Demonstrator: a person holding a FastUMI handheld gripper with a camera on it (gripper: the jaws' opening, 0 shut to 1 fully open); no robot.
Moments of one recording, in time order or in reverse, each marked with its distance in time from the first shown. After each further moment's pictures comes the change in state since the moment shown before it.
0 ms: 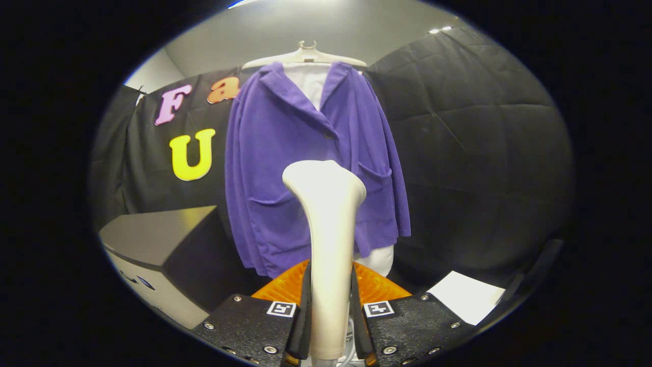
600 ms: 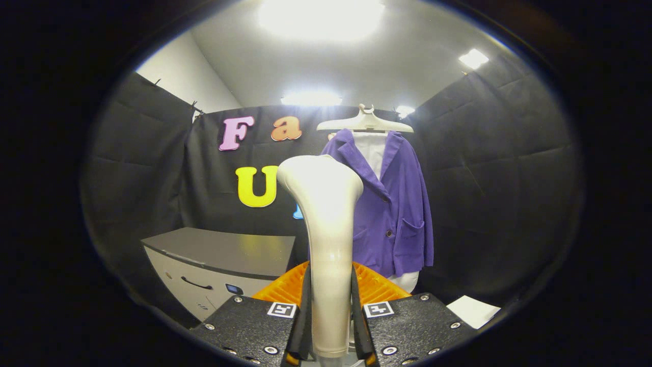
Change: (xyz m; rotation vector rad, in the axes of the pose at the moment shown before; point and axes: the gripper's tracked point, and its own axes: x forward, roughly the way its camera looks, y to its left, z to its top) arm -0.170 0.084 0.055 -0.103 -0.146 0.233
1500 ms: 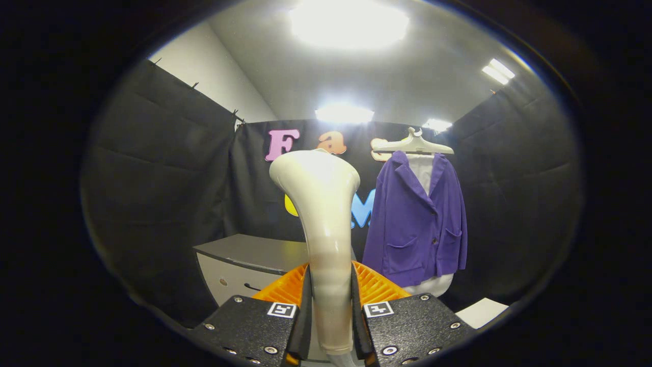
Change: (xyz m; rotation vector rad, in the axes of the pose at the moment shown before) arm -0.067 0.141 0.022 -0.012 -0.073 0.141
